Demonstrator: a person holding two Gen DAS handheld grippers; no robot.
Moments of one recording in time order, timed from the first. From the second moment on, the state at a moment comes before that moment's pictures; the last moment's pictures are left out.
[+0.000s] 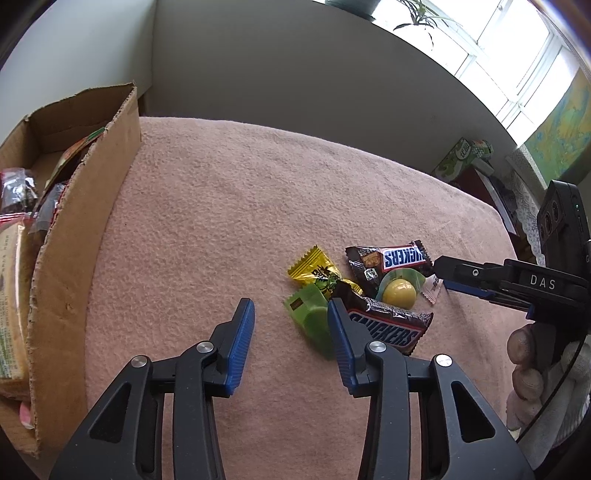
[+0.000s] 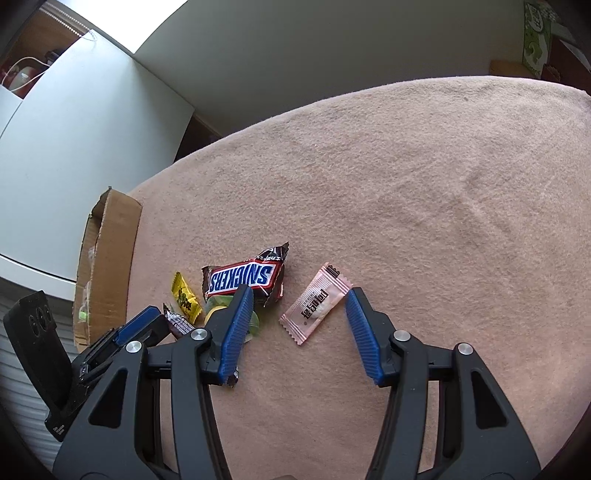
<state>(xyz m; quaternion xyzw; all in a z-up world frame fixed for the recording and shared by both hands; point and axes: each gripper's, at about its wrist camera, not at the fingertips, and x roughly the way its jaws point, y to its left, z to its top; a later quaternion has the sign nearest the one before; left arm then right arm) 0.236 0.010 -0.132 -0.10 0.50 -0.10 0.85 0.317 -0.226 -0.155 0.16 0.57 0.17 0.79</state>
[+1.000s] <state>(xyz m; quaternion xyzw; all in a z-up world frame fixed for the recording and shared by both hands) 0.223 -0.017 -0.140 0.00 0.49 -0.09 0.87 0.316 -0.188 -0.154 0.03 0.57 0.14 0.81</state>
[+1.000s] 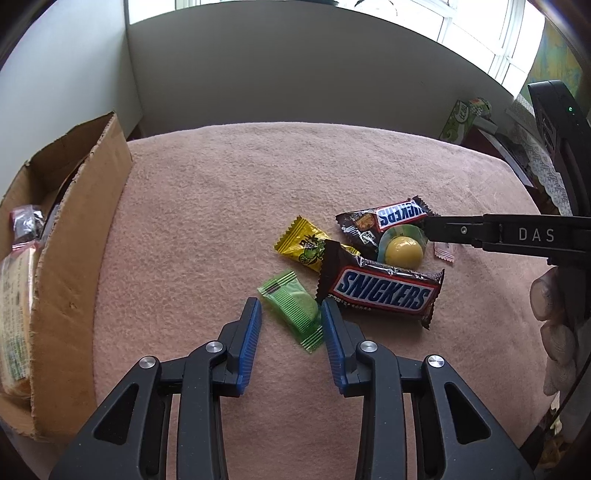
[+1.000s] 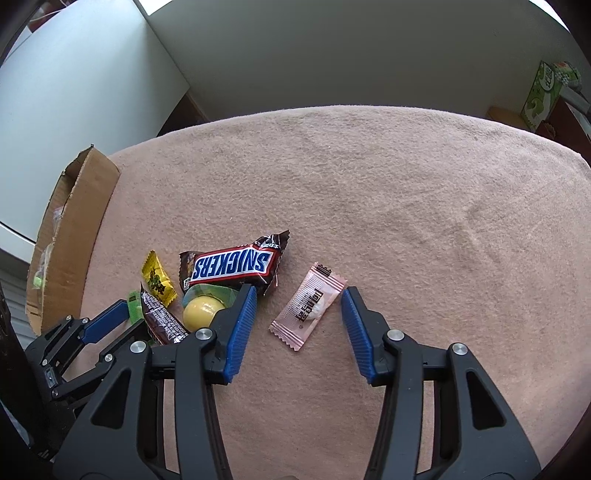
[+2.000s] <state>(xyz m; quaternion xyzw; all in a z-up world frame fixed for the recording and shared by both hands) 0.206 0.005 -0.138 0.00 0.47 -0.11 0.88 0.285 -0.204 -0.146 -0.04 0.54 0.15 0.82</state>
